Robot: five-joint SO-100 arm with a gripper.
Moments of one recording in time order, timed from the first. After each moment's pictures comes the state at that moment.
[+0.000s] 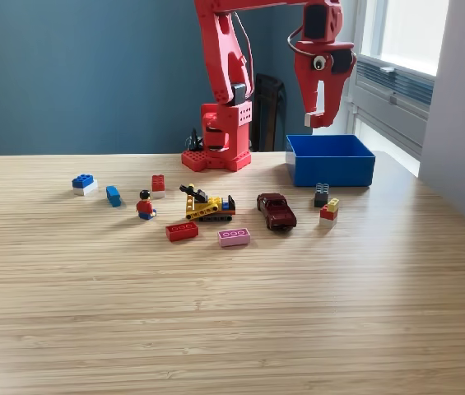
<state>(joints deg) -59.2 107.3 96.4 93.4 24.5</state>
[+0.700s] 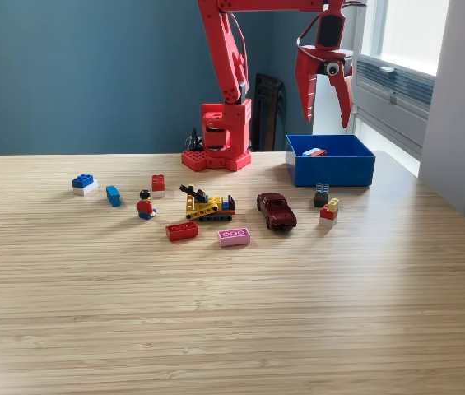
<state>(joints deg) -72.3 107.8 100.5 93.4 20.2</state>
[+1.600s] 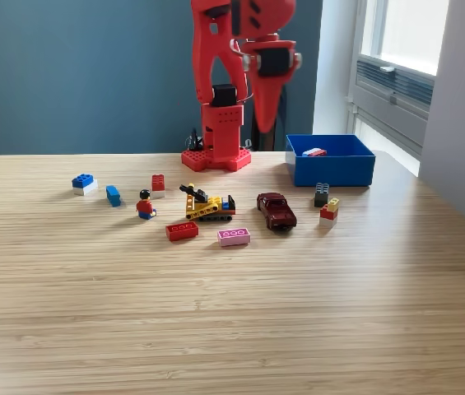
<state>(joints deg) -11.2 107.8 92.5 91.4 13.0</state>
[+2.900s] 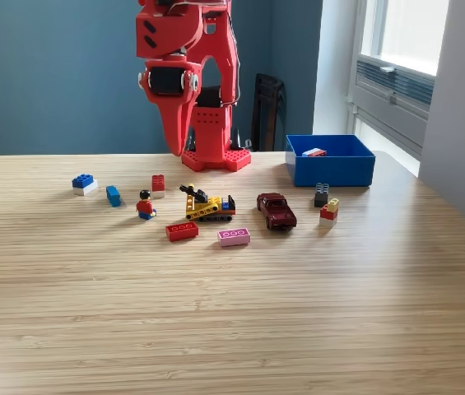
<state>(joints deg) 16.5 107.8 101.7 76.7 3.3</state>
